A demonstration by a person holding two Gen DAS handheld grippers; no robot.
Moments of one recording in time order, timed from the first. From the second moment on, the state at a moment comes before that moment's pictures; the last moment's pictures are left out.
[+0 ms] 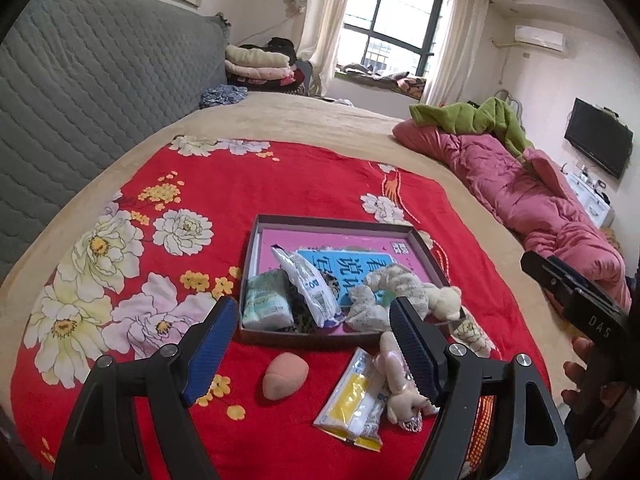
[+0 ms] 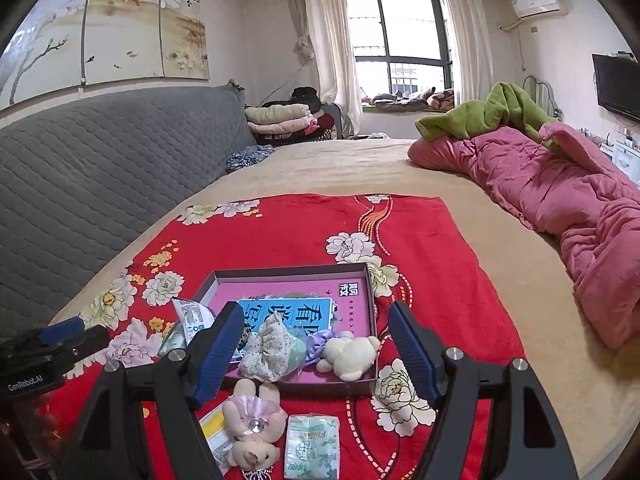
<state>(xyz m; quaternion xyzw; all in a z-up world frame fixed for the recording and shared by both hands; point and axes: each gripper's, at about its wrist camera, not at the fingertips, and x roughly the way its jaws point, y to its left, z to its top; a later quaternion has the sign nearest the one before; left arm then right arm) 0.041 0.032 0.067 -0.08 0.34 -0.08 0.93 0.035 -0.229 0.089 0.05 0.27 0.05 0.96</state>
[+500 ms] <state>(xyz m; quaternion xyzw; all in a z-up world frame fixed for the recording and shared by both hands) 0.022 0.014 0.032 -0.06 0.39 -0.09 0.91 0.012 -0.228 0.060 0.03 0.31 0.06 0.95</state>
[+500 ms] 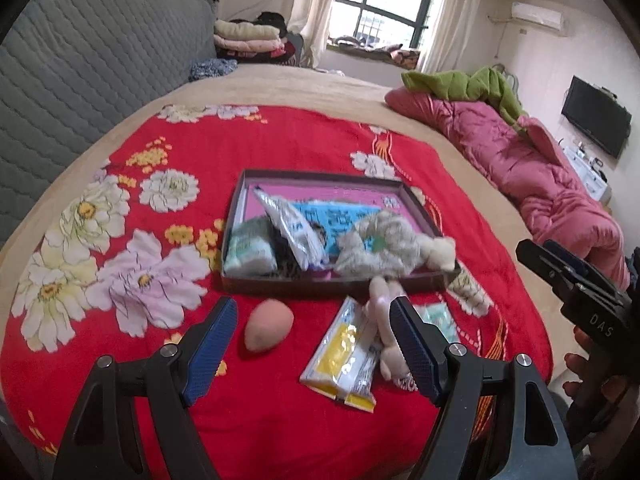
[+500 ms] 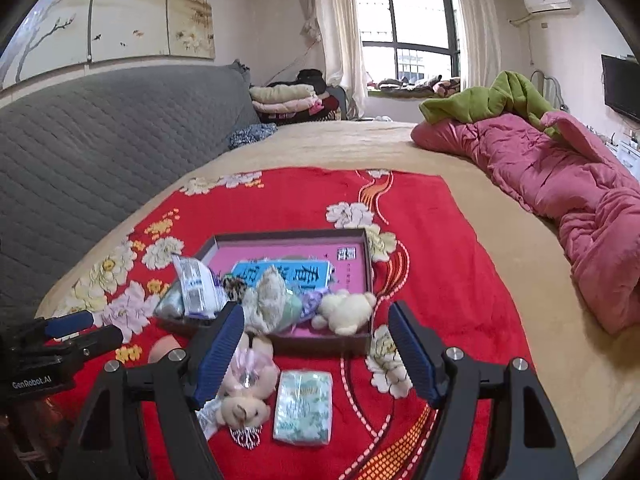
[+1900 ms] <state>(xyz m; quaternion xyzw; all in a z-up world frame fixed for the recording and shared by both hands) 0.023 -0.037 -0.064 0.03 0.49 -0.14 0.86 0.006 -0.217 -0.030 0.03 0.43 0.10 0.90</state>
